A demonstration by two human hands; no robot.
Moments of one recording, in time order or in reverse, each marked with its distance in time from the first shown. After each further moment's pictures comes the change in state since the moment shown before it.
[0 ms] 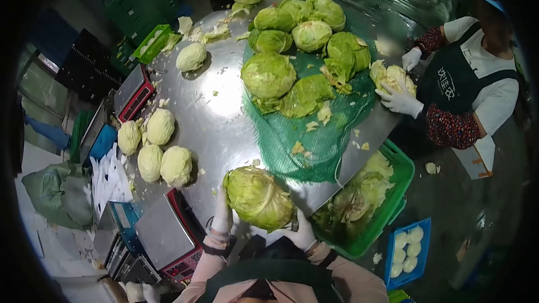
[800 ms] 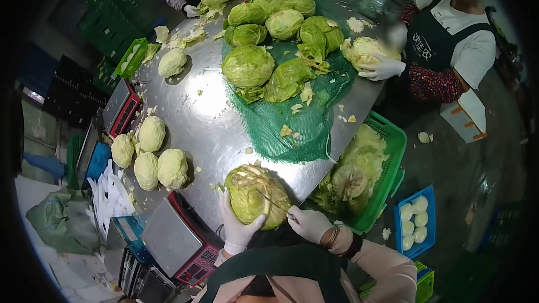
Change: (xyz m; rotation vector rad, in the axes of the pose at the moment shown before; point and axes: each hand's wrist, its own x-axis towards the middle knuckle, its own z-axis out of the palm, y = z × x) left_hand -0.076 -0.020 0.003 1.368 0.040 0.658; right_hand -0.037 -0.078 0.007 -0.945 -0.116 -0.019
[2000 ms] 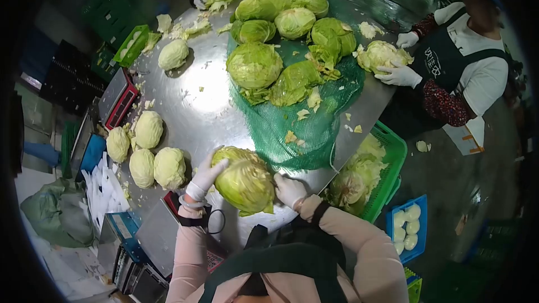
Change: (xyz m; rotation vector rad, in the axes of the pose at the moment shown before) left_hand 0.158 -0.035 -0.047 -0.329 -0.395 -0.347; right_hand 0.130 0.054 0.042 -0.193 0.125 -0.017
